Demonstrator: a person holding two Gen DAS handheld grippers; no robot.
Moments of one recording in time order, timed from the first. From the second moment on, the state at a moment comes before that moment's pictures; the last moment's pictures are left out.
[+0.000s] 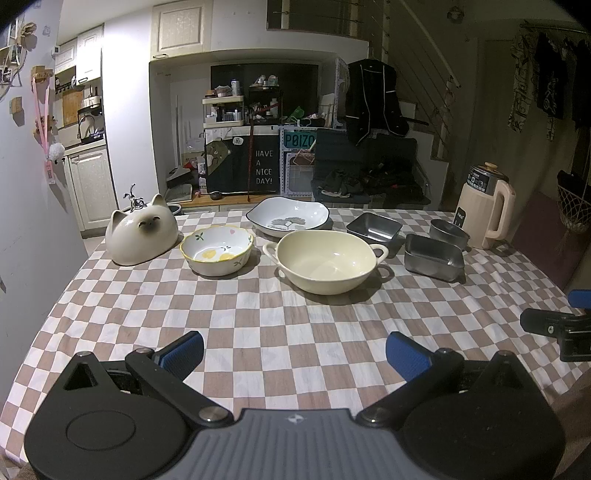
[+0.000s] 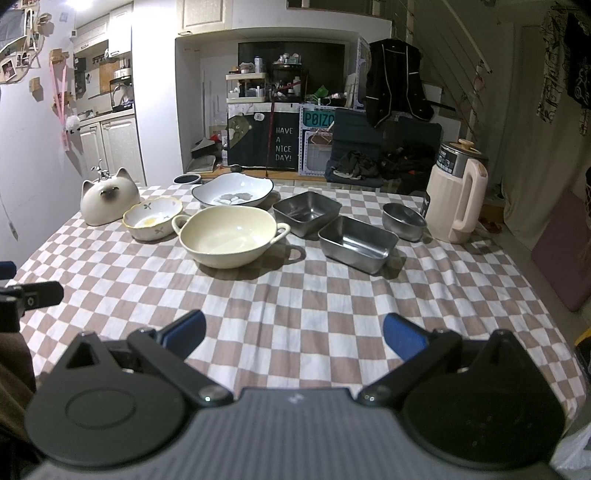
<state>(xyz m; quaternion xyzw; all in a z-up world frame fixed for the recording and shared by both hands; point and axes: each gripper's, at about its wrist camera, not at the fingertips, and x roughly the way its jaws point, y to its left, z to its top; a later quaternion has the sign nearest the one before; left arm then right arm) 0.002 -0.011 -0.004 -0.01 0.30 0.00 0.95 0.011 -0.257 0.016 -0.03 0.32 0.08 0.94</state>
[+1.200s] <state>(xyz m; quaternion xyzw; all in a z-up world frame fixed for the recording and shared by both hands) 0.021 0.026 0.026 -0.02 0.24 0.05 0.97 0.035 -0.240 0.027 -0.01 0.25 0.08 0.96</state>
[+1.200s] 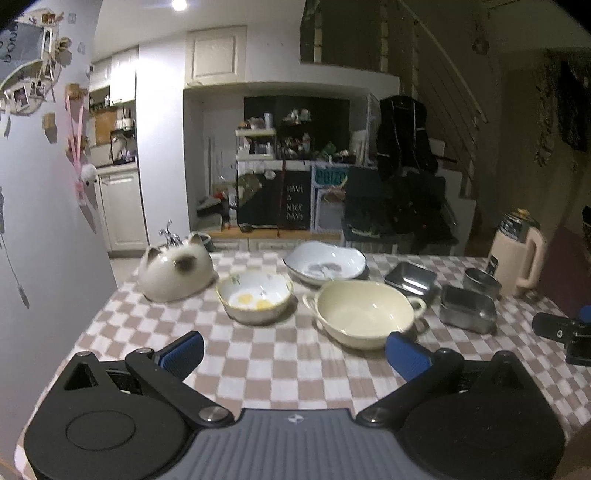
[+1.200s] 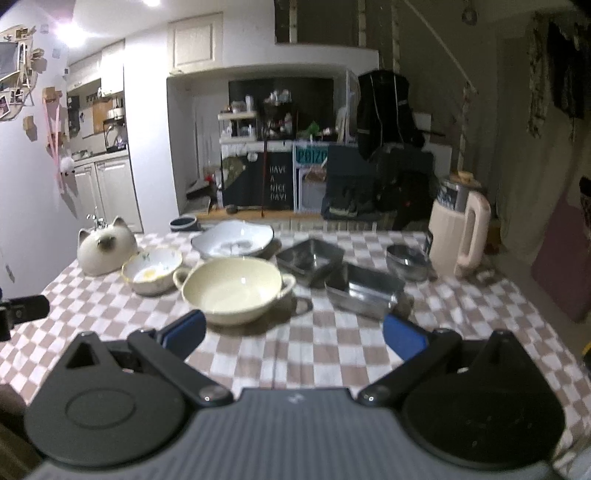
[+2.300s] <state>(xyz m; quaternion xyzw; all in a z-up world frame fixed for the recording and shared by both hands) 0.247 0.041 0.024 0.07 0.20 0.05 0.98 0.225 -0.220 0.007 0.02 0.20 0.05 0.98</state>
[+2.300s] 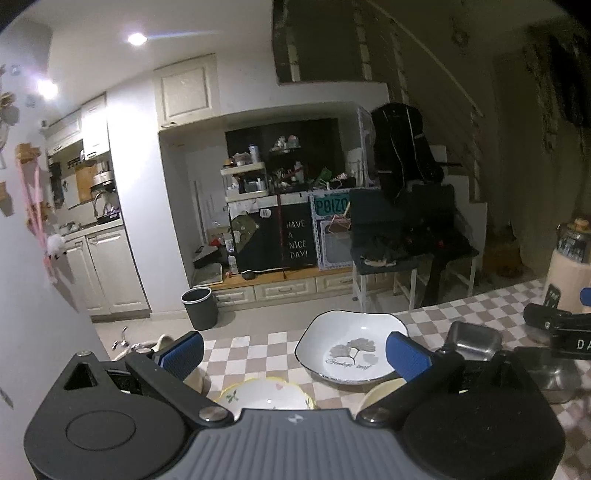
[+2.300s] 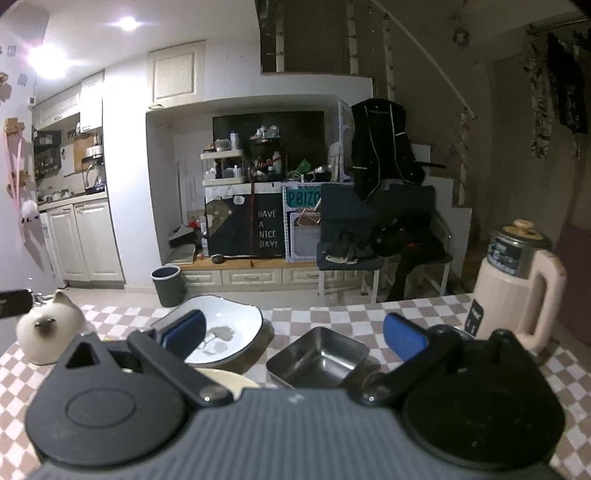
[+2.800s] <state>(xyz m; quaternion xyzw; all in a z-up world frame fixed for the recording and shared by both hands) 0.399 0.057 0.005 0.11 0.26 0.02 0.96 0.332 -0.186 -0.036 0.09 0.24 0.06 0.96</state>
